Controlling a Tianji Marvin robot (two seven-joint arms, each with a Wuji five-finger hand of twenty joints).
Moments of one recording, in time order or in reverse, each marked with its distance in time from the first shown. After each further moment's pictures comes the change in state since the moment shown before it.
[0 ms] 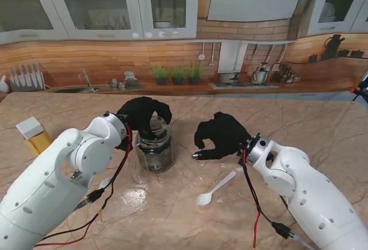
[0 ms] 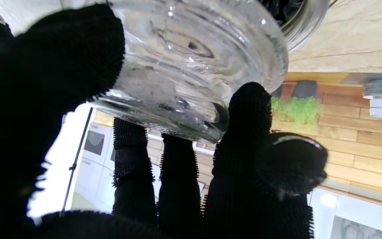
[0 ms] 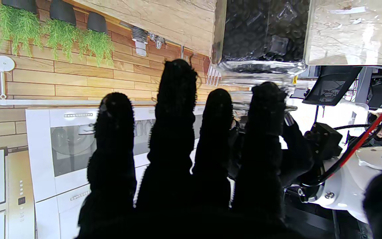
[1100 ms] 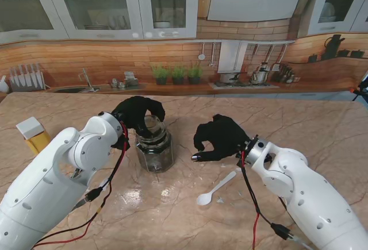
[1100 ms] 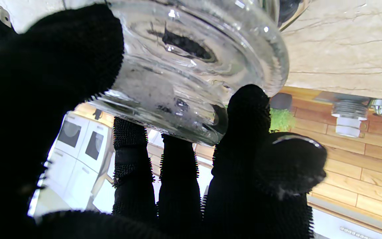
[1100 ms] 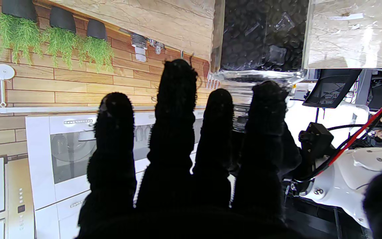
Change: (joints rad) left arm -0.002 -0.010 -0.022 0.044 -0.062 0.064 0.009; right arm 0.009 0.001 -0.023 0.022 0.001 0.011 -0.007; left_hand 0.001 0.012 -0.013 0.000 -0.001 -0.001 0.000 0.009 0.000 0.000 0.000 0.008 0.000 -0.005 0.000 0.041 0.000 -0.006 -0.002 0.000; right_hand 0.000 0.000 0.000 0.000 0.017 -0.003 0.001 0.000 0.001 -0.009 0.000 0.000 0.002 0.000 0.010 0.000 0.002 0.000 0.000 0.000
